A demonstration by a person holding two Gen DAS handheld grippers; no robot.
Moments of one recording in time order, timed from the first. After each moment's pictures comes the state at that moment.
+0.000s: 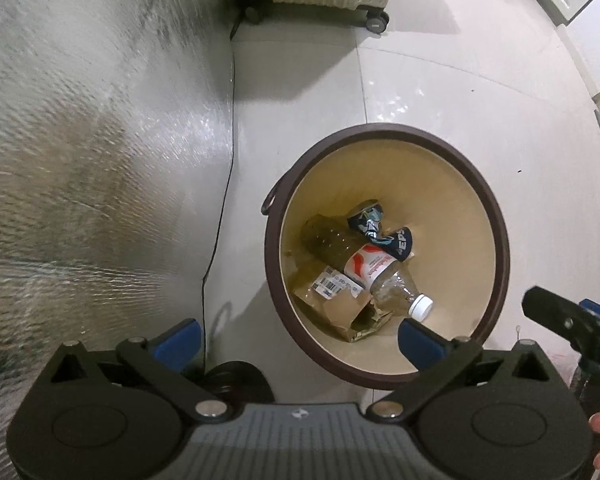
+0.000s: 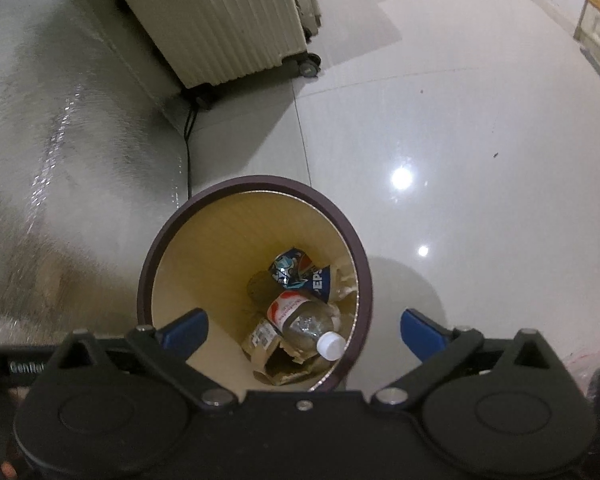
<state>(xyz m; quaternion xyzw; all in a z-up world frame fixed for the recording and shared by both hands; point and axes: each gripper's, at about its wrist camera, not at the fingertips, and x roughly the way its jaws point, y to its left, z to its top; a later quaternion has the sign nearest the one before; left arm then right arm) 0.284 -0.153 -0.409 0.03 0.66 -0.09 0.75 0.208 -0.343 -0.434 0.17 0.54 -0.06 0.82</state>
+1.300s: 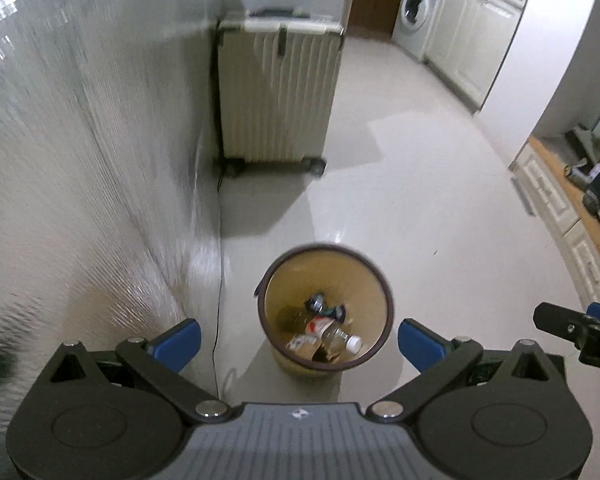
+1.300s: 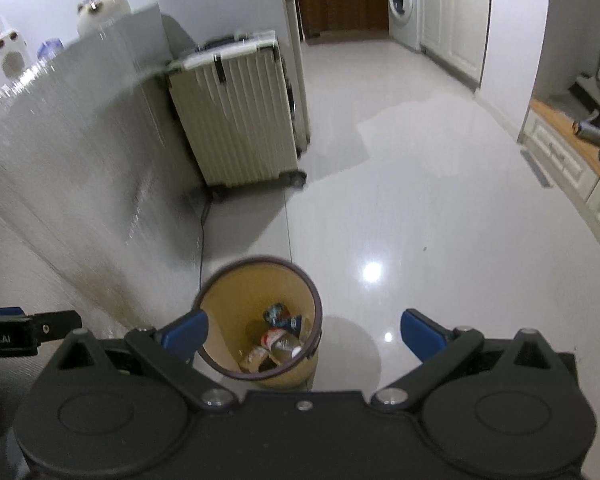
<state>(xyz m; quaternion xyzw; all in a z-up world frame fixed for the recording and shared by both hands) 0.121 -0.123 -0.168 0.02 0.47 -0.15 0.87 0.042 -0.326 -0.215 0.11 0.41 -0.10 0.90</state>
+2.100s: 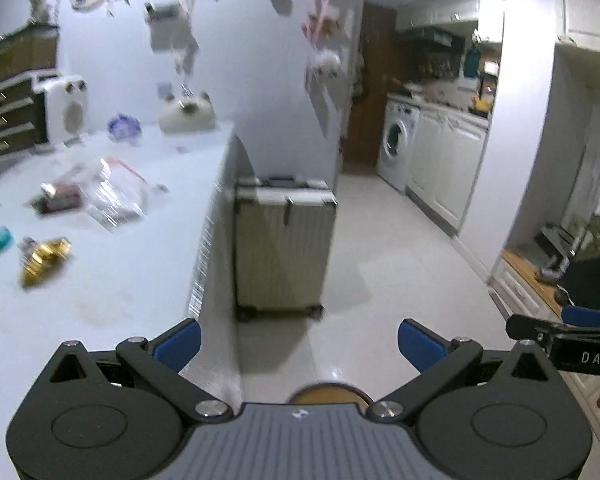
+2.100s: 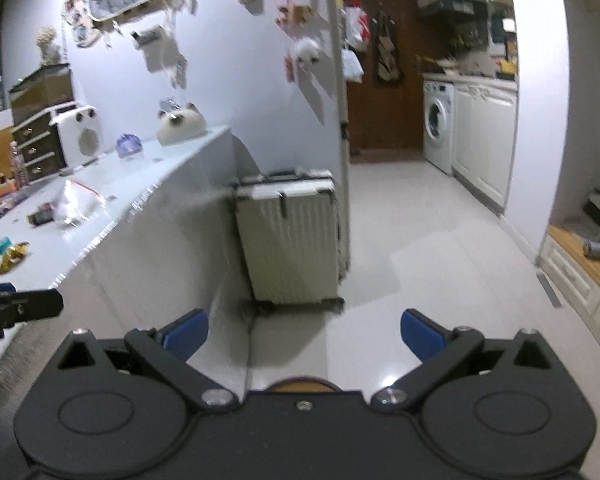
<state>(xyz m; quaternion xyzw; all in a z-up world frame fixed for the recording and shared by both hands) 0.051 -0.058 0.004 0.00 0.28 -0.16 0.95 0.006 -0.260 -0.061 0.06 0.25 -0.06 0.96</state>
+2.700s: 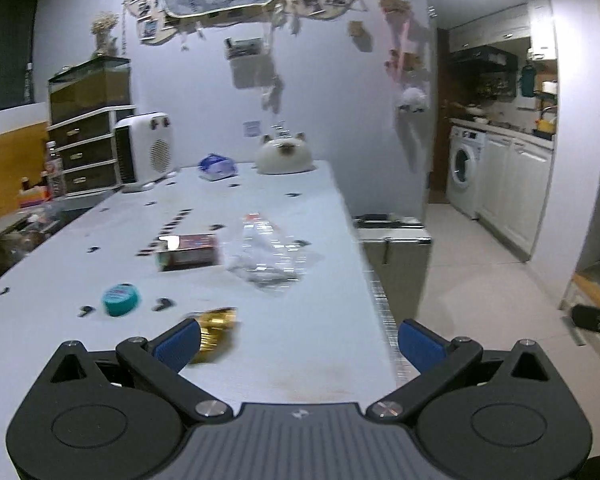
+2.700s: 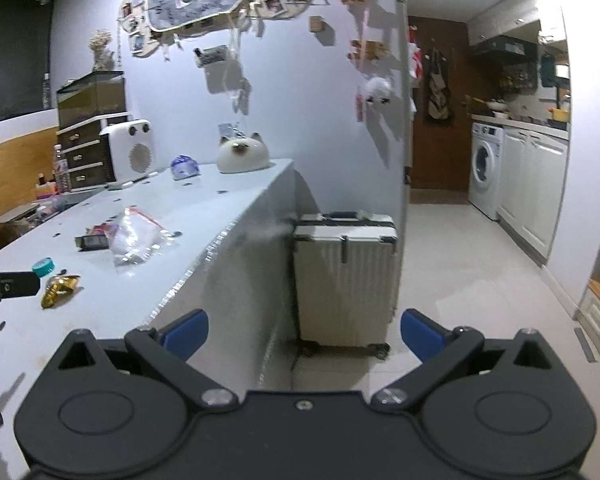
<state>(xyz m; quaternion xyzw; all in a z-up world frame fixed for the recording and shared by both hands) 0.090 0.069 0.036 0.03 0.24 -0.06 0.97 0.059 -0.172 -0.027 0.03 0.21 0.00 0.98</state>
